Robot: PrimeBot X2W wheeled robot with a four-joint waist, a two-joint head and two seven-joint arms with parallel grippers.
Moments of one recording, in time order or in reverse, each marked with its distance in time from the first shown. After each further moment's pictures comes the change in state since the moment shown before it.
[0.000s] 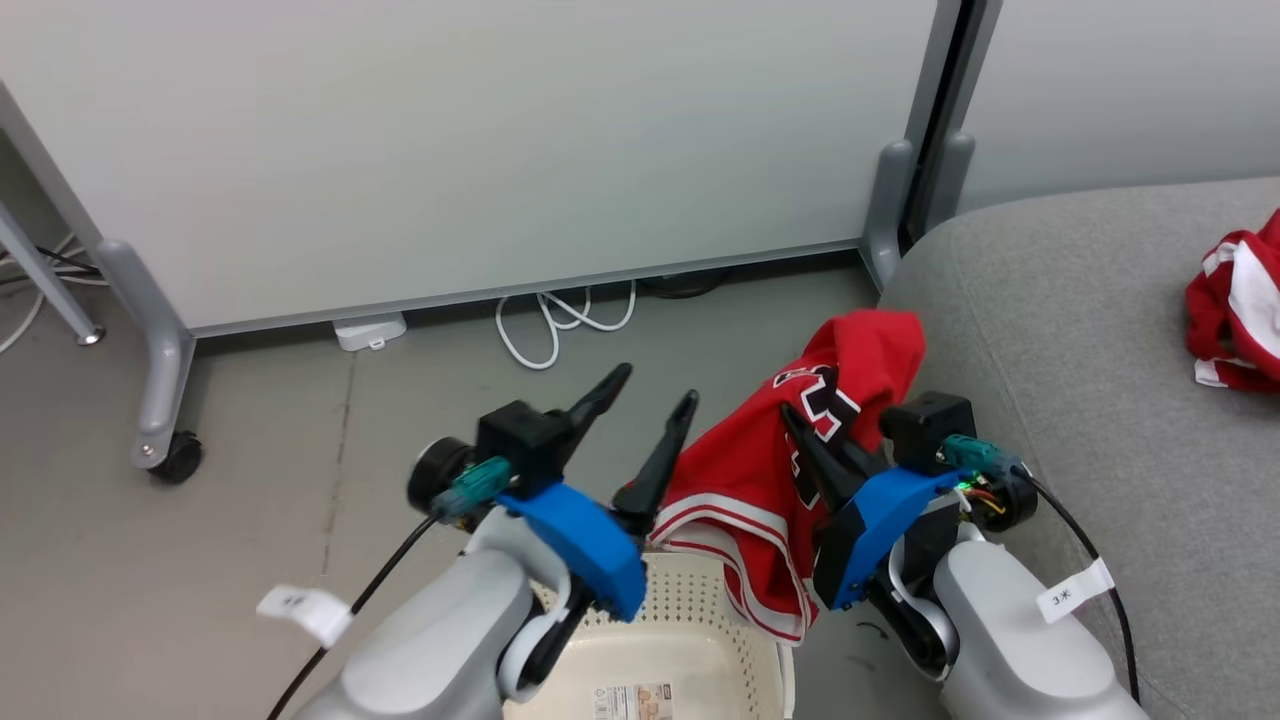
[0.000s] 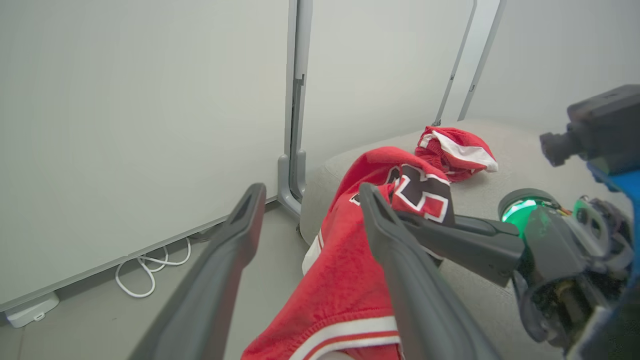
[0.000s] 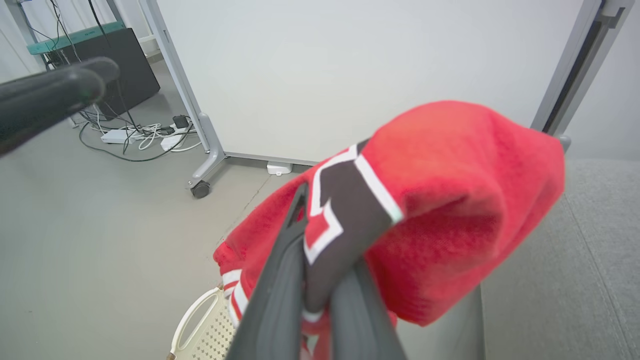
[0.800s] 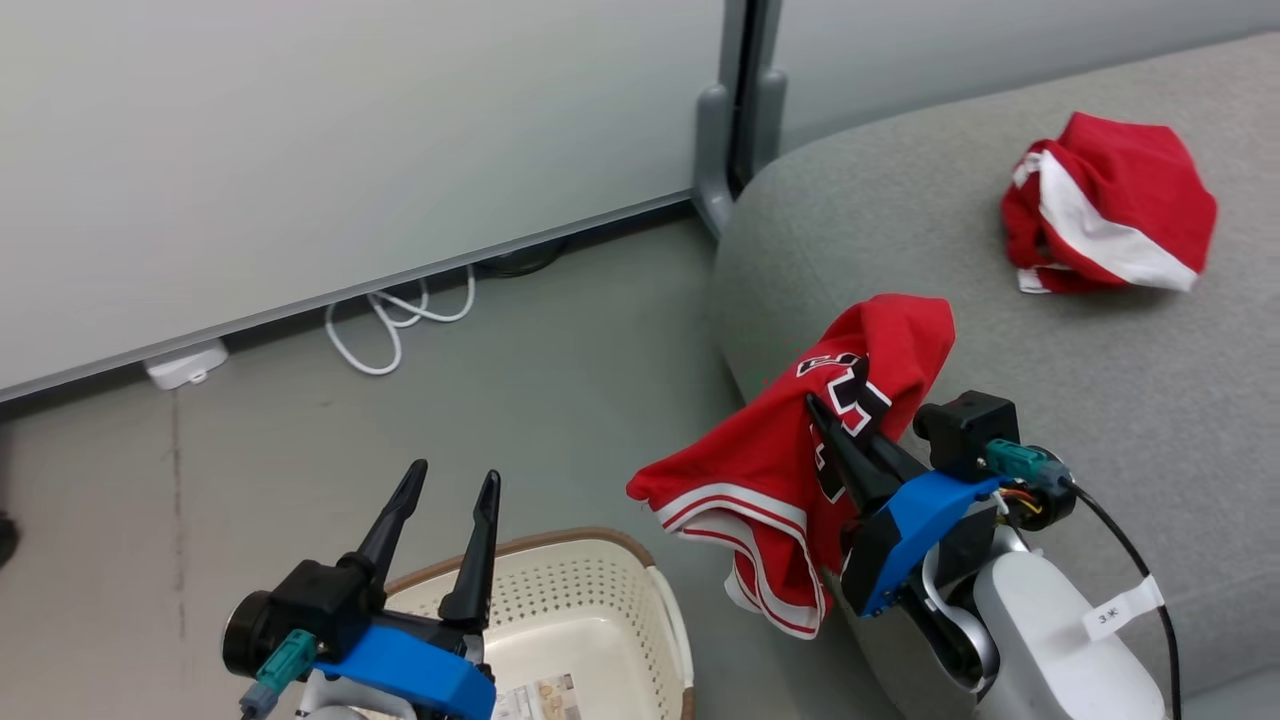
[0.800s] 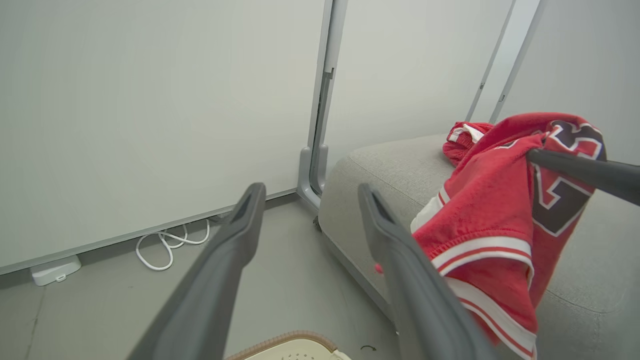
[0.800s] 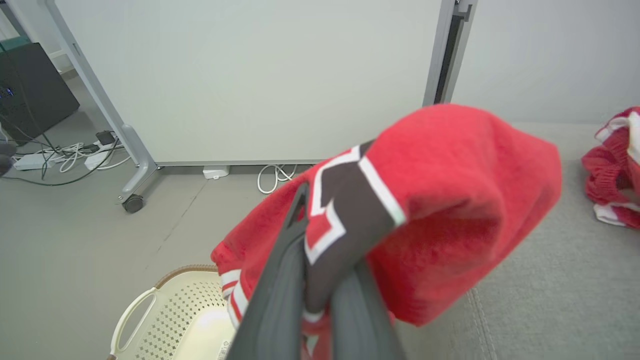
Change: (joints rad) left arm 0.489 0.036 0.574 -0.309 0.382 -0.045 0.000; right arm 0.100 -0.041 -0.059 -0.242 -0.034 0.000 0.089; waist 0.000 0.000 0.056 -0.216
